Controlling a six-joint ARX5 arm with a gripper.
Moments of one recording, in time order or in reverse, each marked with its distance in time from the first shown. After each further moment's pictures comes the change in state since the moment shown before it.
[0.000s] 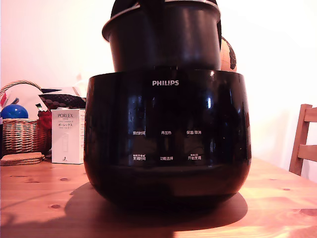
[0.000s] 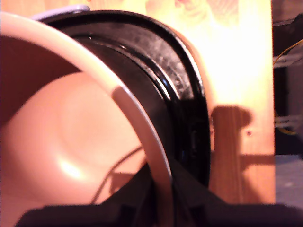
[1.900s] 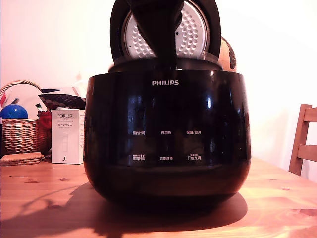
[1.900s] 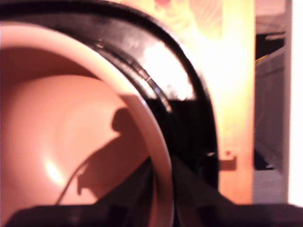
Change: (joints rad) arm 0.055 0.121 0.007 0.012 0.169 -0.027
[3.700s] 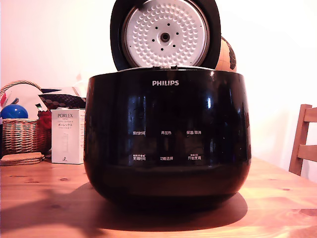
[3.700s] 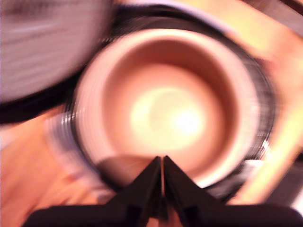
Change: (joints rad) arm 0.123 -0.206 0.116 -0.011 -0.229 -0.576
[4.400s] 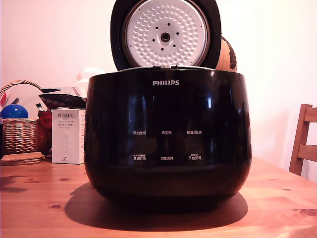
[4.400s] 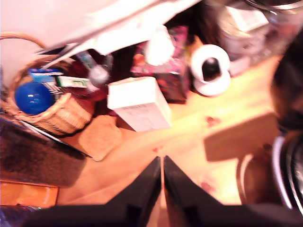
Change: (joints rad) arm 0.402 -0.078 0.005 0.189 -0.132 -0.001
